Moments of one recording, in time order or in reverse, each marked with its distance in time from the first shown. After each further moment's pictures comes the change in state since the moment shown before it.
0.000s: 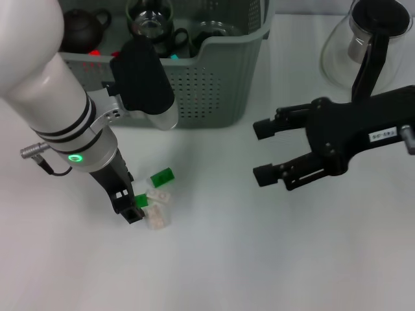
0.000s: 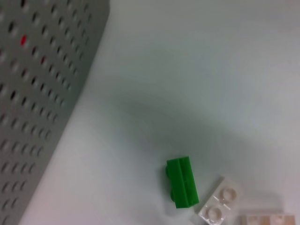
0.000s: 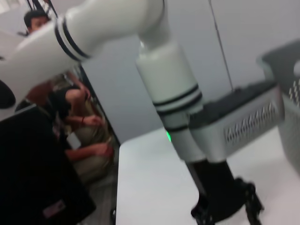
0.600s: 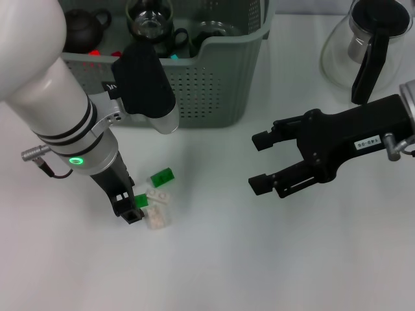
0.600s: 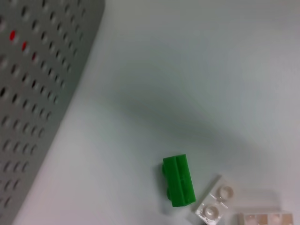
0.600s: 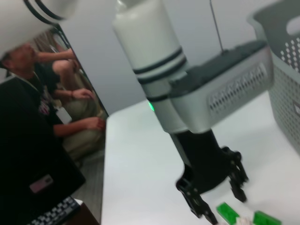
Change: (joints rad) left arm 0.005 -0.001 0.011 -0.001 0.001 -0.003 -0.004; right arm 0.026 0.023 -0.003 0.010 -0.116 0.039 0.019
